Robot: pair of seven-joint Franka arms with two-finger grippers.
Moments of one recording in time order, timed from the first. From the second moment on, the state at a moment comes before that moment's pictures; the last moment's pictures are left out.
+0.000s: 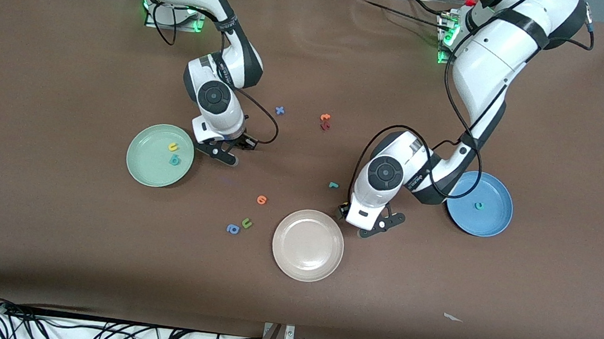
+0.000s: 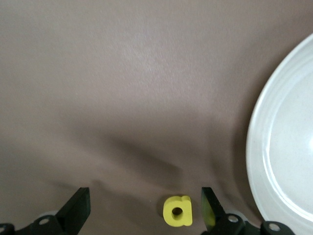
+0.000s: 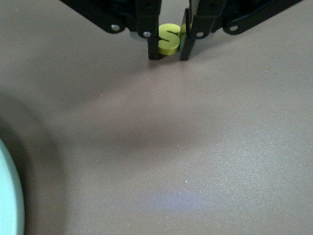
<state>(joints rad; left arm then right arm) -0.26 0.89 -0.31 -1.42 0.29 2.24 -1.17 0.66 0.53 -0.07 -2.02 0.11 2.47 0.86</state>
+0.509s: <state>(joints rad) -0.28 0.90 -0.31 -1.41 0.29 2.24 -1.21 0.66 0.46 -0.17 -2.00 0.11 2.32 0.65</state>
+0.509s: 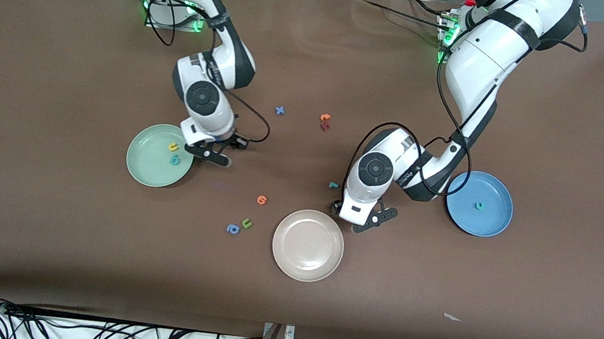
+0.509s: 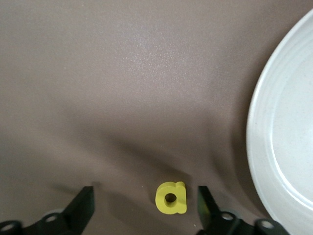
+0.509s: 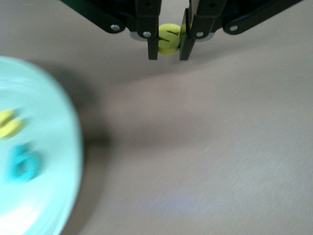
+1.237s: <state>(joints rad) -0.29 0.90 -0.31 -1.41 0.29 2.24 -1.28 0.62 0.42 -0.41 -1.99 0.12 2.17 0.19</state>
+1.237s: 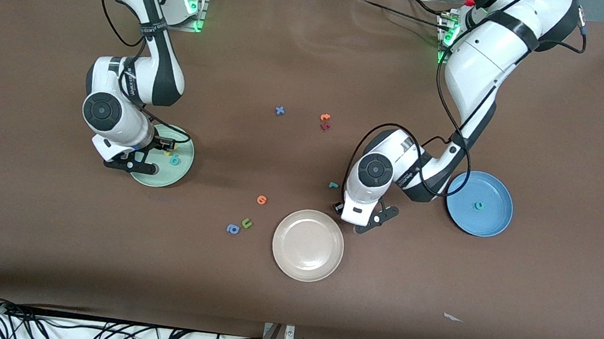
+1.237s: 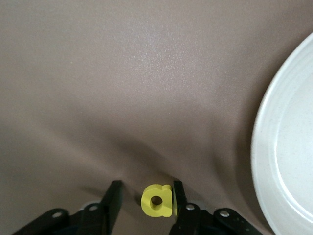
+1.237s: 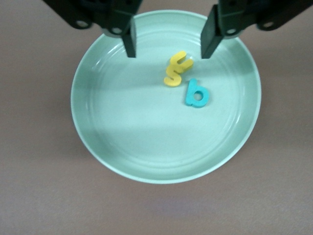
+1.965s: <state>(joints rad) -0.29 0.90 -0.31 -1.40 0.29 2.24 -1.31 0.62 0.35 -0.53 -1.47 0.15 1.70 0.18</state>
